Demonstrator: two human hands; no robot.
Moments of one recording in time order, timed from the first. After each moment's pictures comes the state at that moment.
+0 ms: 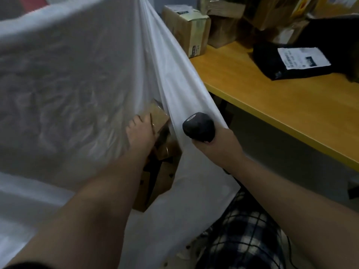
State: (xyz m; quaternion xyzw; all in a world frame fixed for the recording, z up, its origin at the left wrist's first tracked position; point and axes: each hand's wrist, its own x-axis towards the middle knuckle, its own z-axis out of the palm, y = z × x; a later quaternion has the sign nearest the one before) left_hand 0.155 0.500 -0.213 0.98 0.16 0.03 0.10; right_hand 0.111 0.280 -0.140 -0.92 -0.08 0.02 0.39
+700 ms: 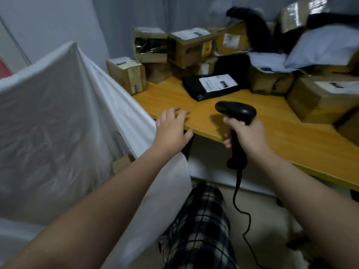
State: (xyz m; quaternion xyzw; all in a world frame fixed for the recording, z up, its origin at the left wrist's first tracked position) left_hand 0.125 0.302 -0.078 0.95 -0.17 0.15 0.22; right_hand 0.072 0.116 -0.051 -0.74 0.15 -0.11 0.65
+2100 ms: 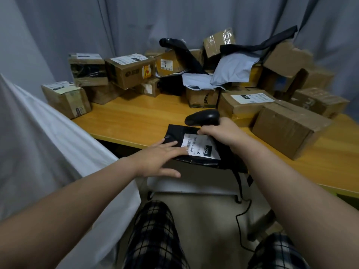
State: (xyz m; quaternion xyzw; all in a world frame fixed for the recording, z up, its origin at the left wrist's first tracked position) left_hand 0.101 0.227 -0.063 0.85 -0.51 -0.08 0.04; right_hand 0.029 0.020 0.009 -0.85 0.16 -0.03 0.50
